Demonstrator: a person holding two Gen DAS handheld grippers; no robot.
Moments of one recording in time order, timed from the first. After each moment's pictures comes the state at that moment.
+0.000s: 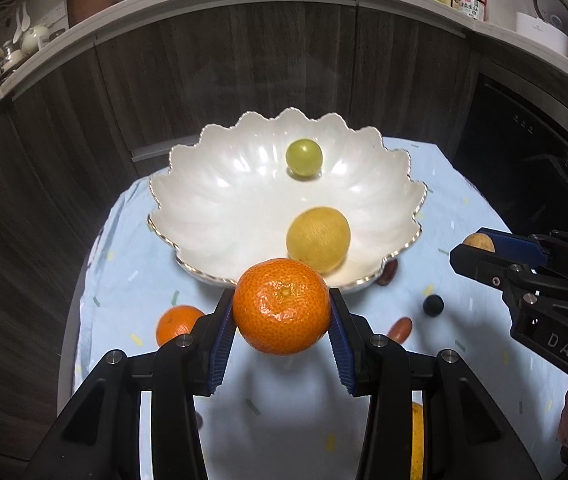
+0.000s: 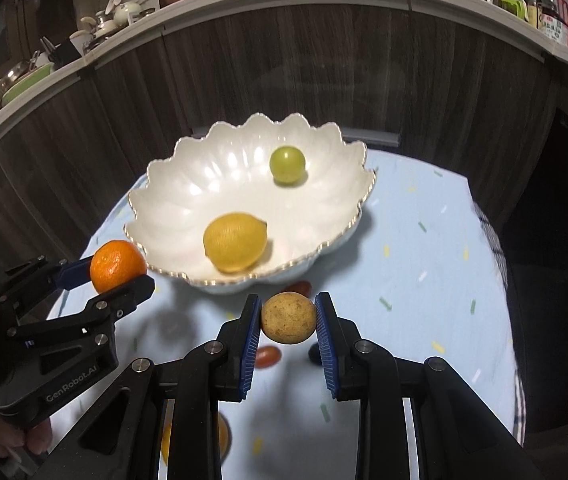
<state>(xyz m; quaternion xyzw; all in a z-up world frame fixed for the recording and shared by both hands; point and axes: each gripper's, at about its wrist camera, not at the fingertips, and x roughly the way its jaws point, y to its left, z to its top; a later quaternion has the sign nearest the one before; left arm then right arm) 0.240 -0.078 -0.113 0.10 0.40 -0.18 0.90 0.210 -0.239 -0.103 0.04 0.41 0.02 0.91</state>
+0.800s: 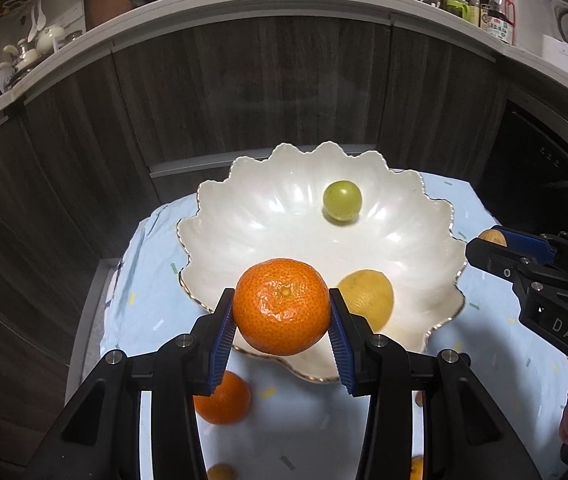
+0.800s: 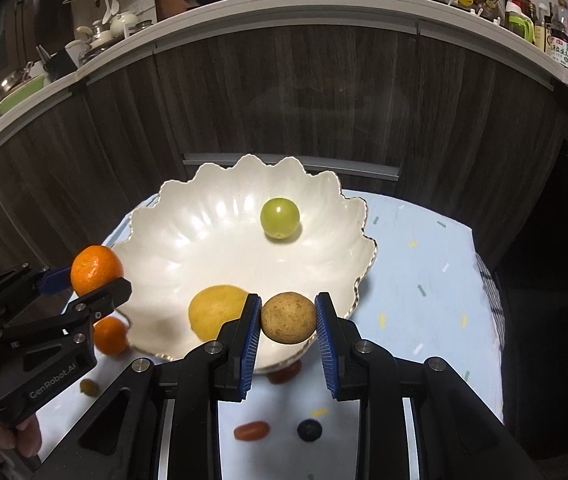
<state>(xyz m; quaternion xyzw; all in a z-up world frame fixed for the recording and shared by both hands) 0.292 -0.072 -0.098 0.08 0.38 -0.15 0.91 0.267 -0.244 -0.087 0.03 0.39 0.02 0.92</state>
